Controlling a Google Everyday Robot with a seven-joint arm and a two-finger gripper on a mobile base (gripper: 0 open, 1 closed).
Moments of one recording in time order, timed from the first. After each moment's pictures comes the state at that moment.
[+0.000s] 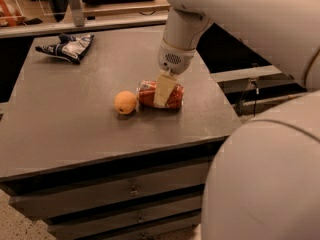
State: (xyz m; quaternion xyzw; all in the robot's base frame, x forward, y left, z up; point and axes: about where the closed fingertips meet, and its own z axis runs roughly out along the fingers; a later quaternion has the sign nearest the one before) arm 0.581 -0.026 0.838 -0.60 0.79 0.10 0.06
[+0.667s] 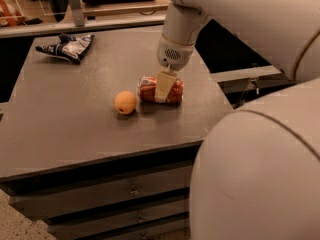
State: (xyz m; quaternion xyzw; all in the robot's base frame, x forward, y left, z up) arm 0.588 -0.024 0.844 -0.61 0.78 0.10 0.06
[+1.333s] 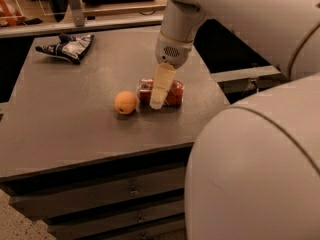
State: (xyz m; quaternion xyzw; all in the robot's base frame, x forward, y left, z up) arm 0.585 -0.020 0.849 -0.62 0.78 0.11 0.05
